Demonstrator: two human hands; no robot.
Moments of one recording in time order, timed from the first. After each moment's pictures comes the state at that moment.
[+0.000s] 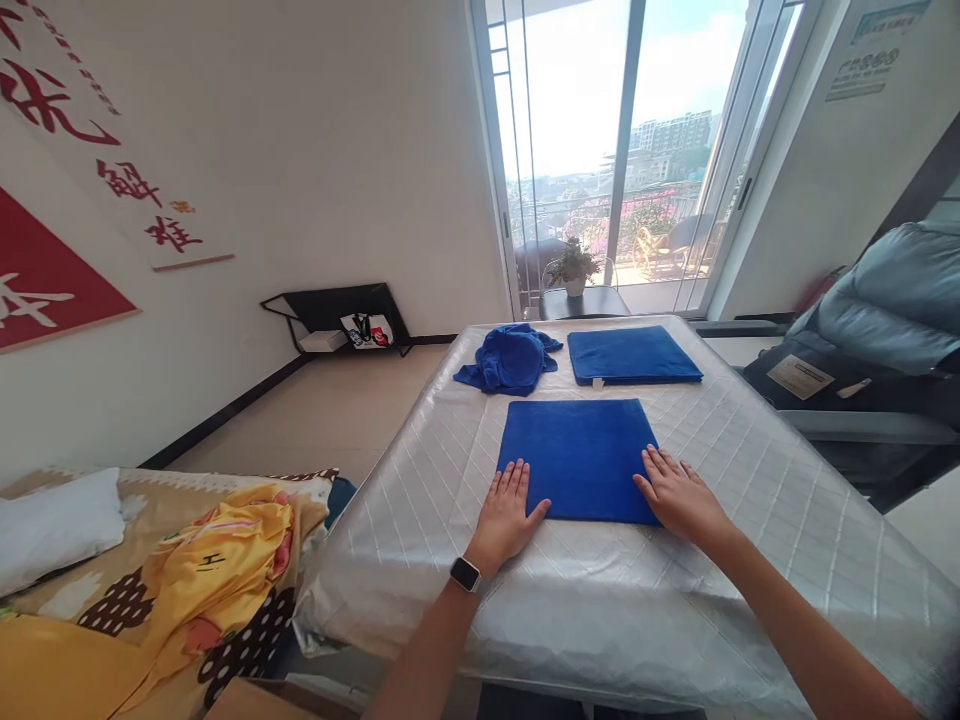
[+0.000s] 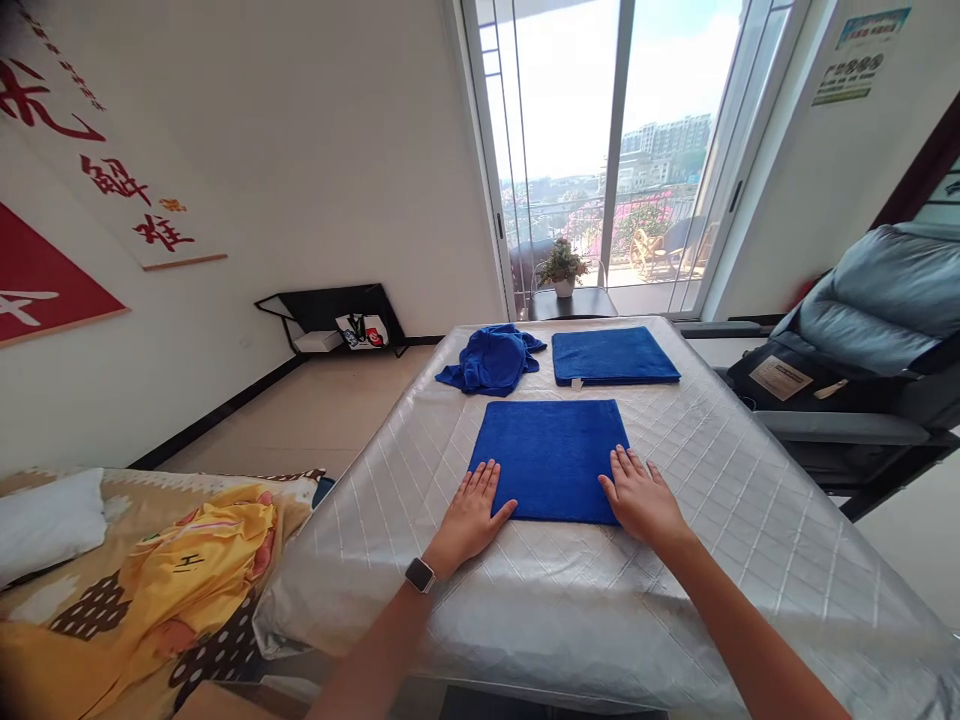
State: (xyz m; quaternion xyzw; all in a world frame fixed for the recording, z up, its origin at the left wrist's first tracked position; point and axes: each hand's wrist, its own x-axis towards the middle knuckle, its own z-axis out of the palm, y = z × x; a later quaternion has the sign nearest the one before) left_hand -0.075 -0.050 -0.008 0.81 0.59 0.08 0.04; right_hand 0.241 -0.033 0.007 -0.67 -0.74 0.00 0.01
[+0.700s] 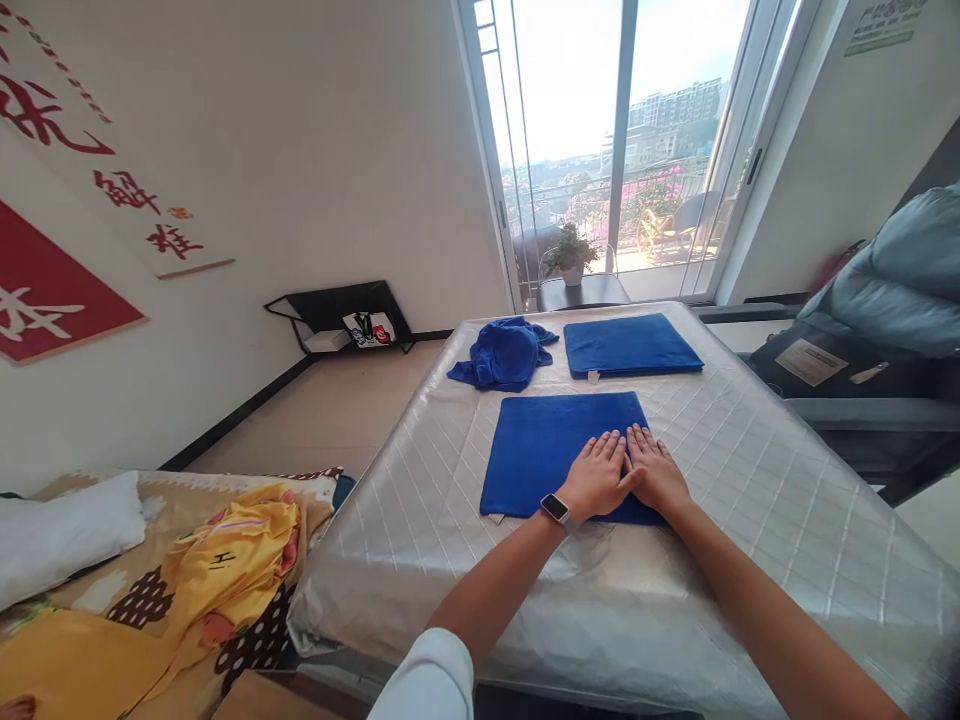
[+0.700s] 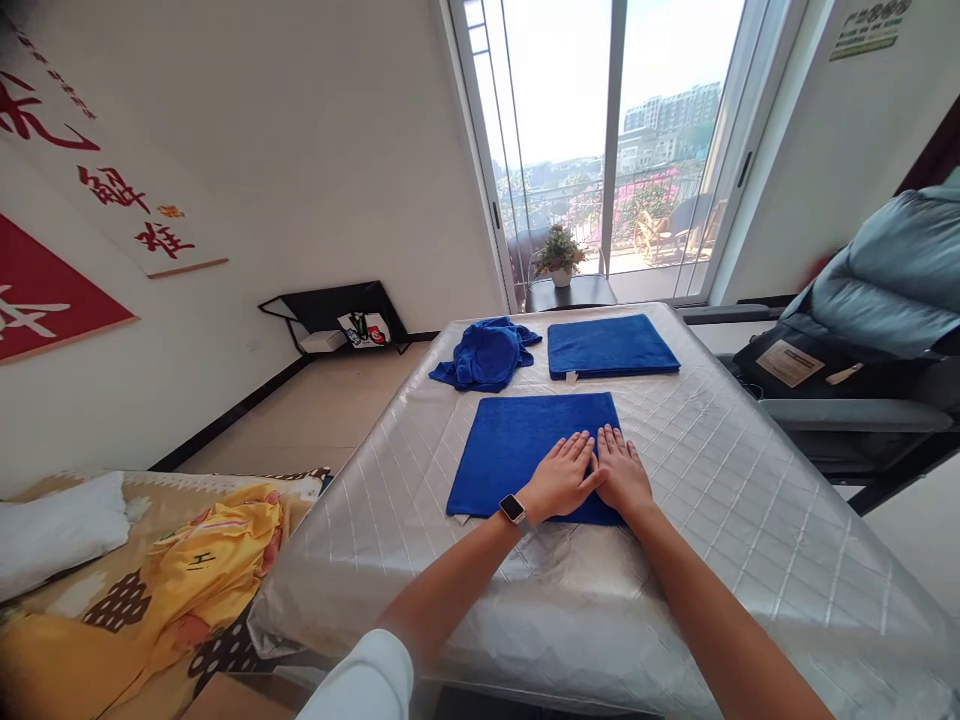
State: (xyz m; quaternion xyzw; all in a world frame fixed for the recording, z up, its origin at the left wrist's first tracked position) left_hand 0.082 0.005 0.017 0.90 0.42 0.10 0.04; right_hand 0.236 0.013 -0.023 -0.68 -0.73 -0.01 0.06
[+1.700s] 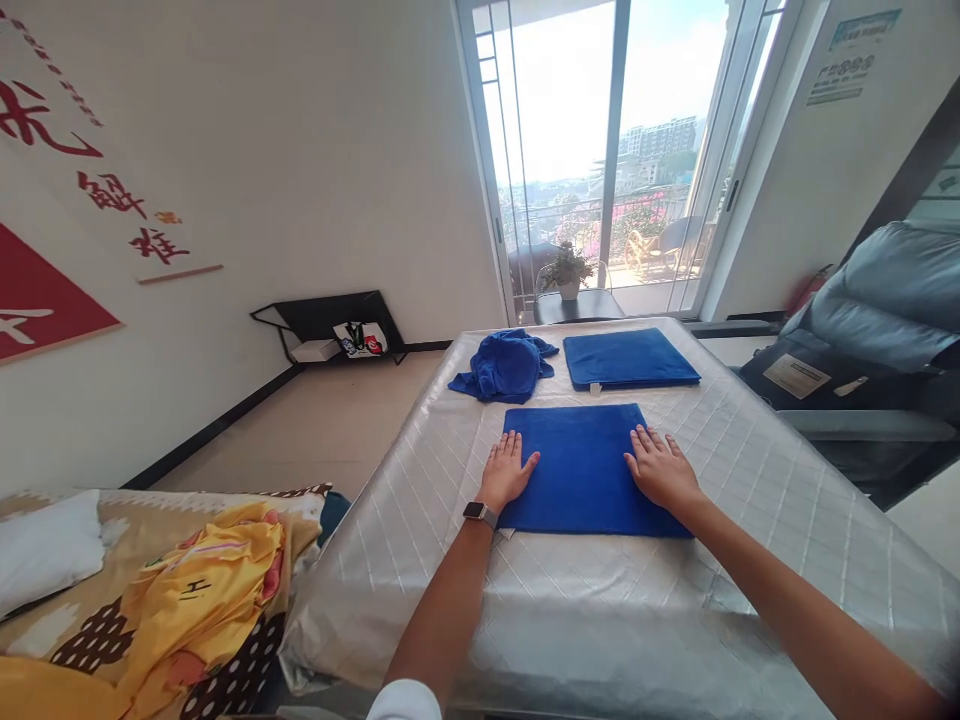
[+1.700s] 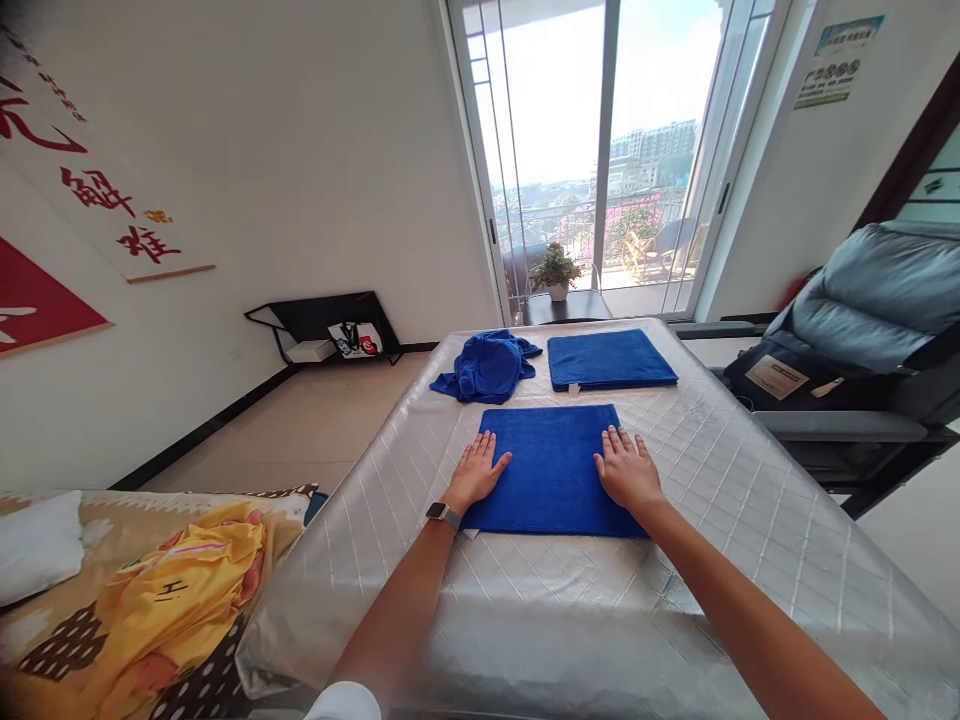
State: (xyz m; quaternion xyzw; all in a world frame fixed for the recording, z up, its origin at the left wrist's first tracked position) left_hand -0.076 0.061 -0.013 0.78 0.62 0.07 0.06; right_hand 0.231 0.023 0.002 -0.67 -0.73 -0.09 0.03
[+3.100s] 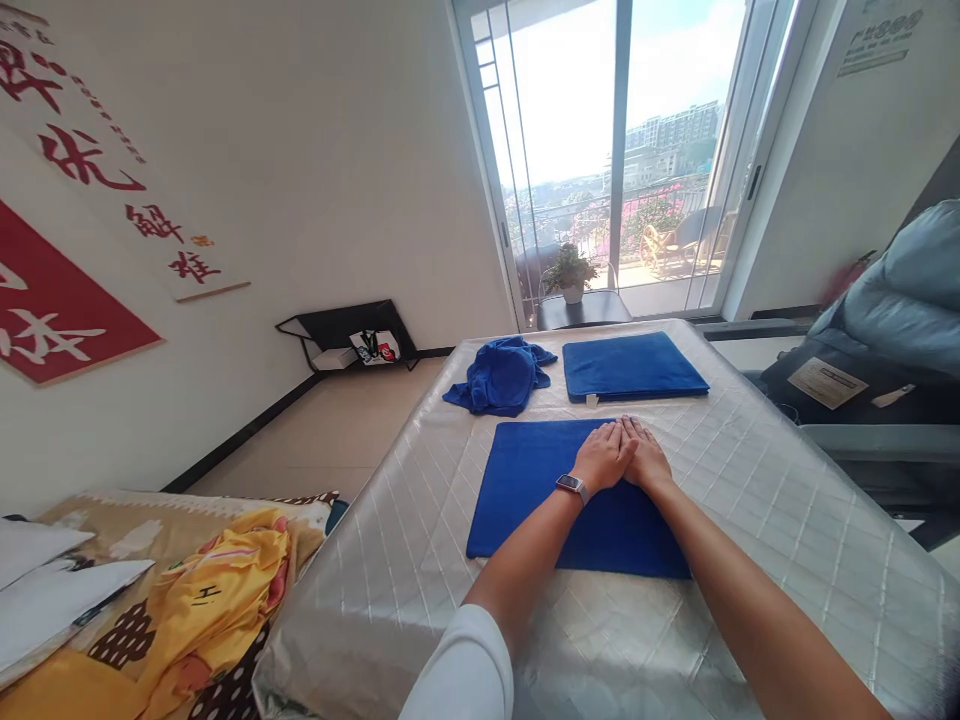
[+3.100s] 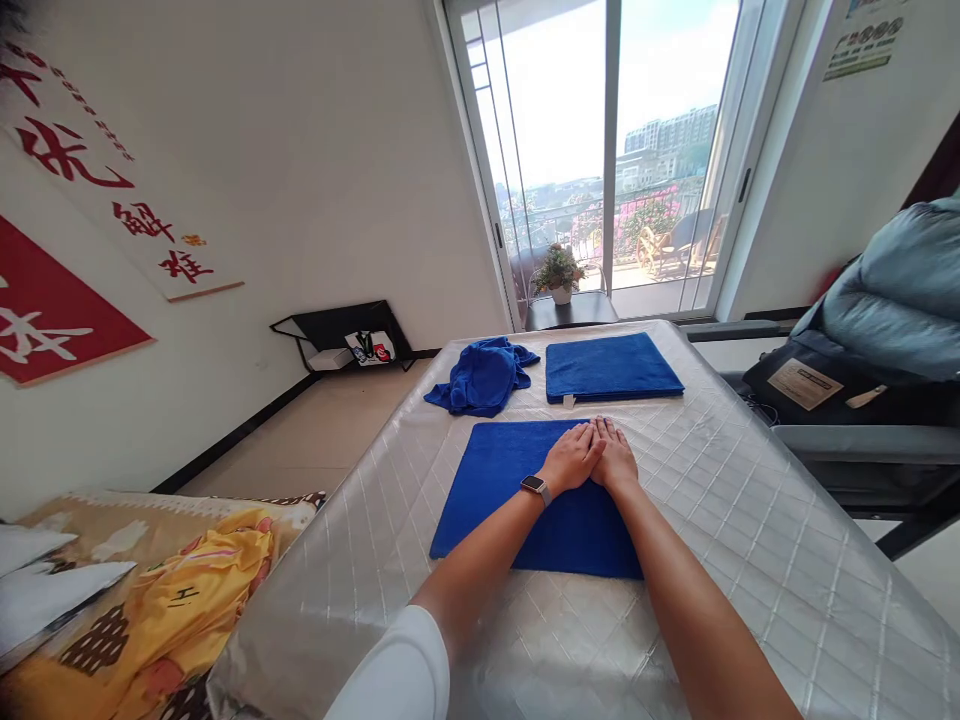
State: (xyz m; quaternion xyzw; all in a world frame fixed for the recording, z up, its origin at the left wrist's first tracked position) left_hand 0.126 0.111 0.003 0.88 0.45 0.15 0.04; right_hand 0.247 0.110 -0.018 -0.68 -0.73 0.01 0.08
